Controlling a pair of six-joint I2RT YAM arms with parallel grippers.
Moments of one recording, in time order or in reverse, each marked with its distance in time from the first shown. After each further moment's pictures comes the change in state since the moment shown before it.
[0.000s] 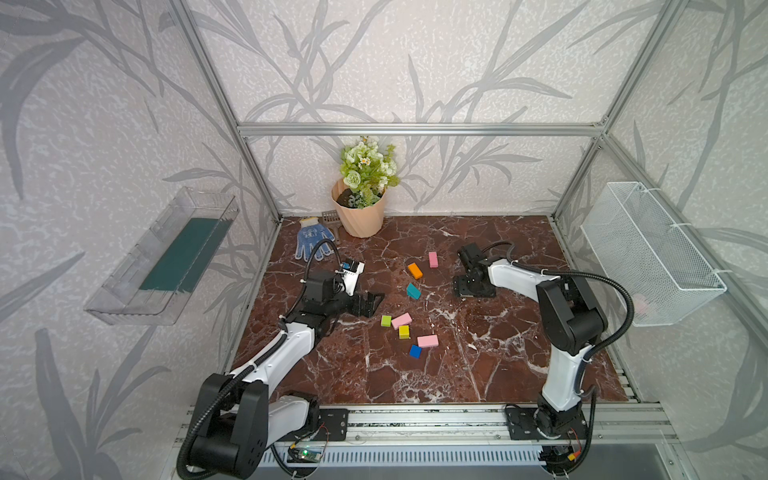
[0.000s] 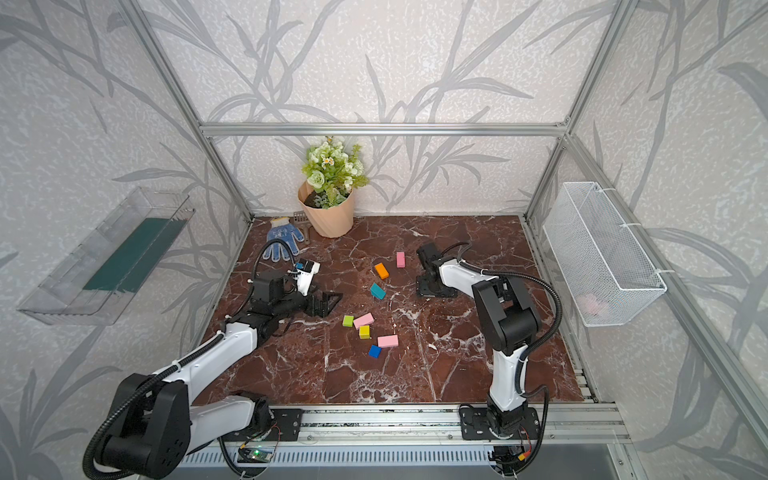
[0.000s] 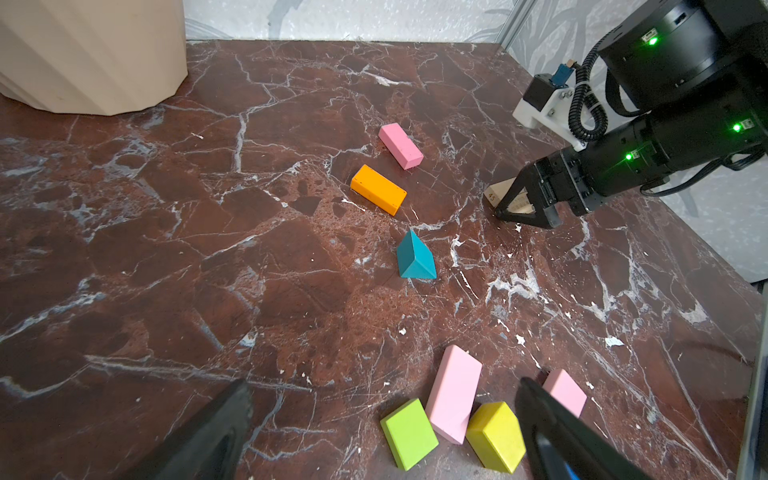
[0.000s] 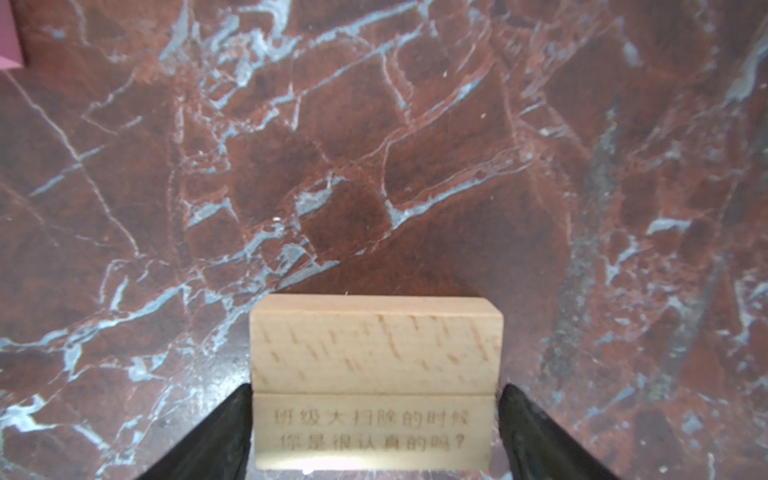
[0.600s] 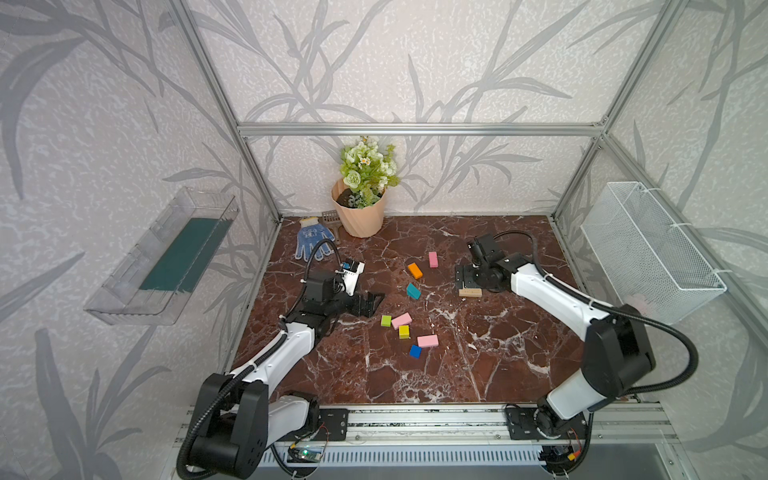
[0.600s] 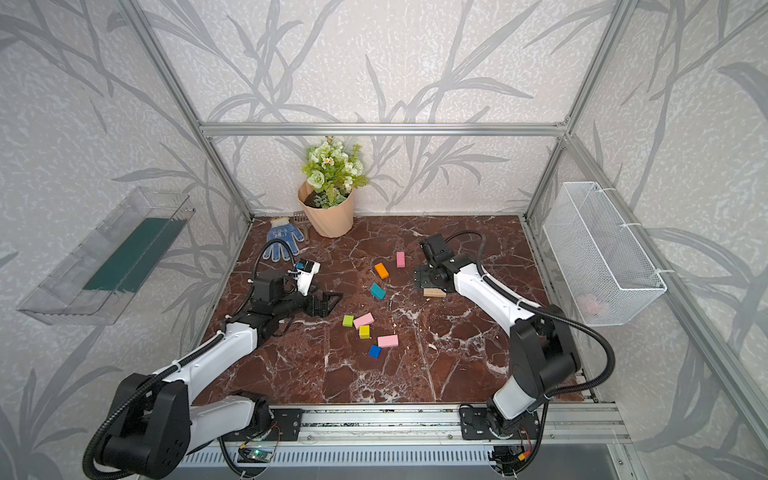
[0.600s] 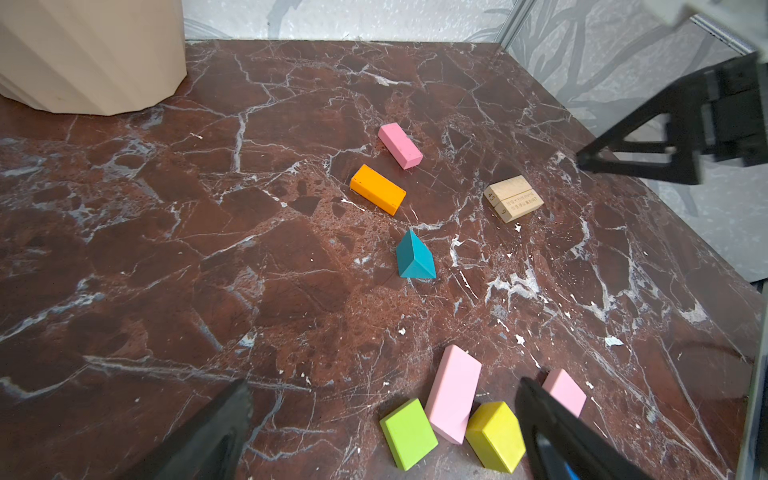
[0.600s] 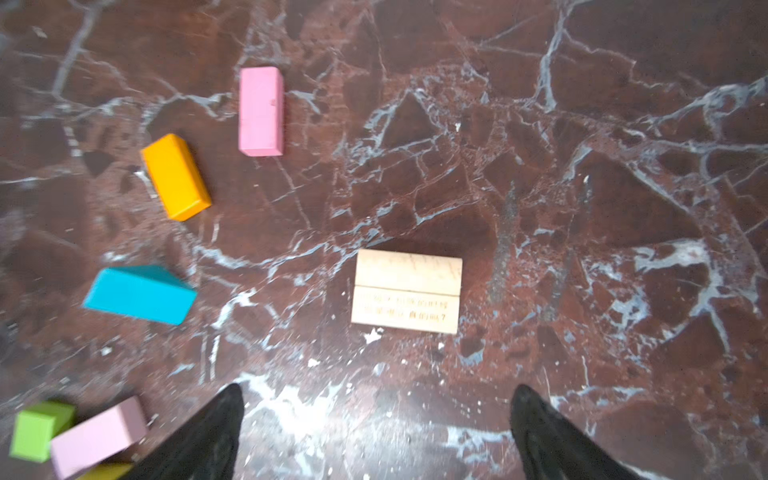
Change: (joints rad) left arm -0.002 0.000 0.000 0.000 -0.001 0.000; right arm 0.076 -0.412 -0.083 -0.052 0.014 -0.005
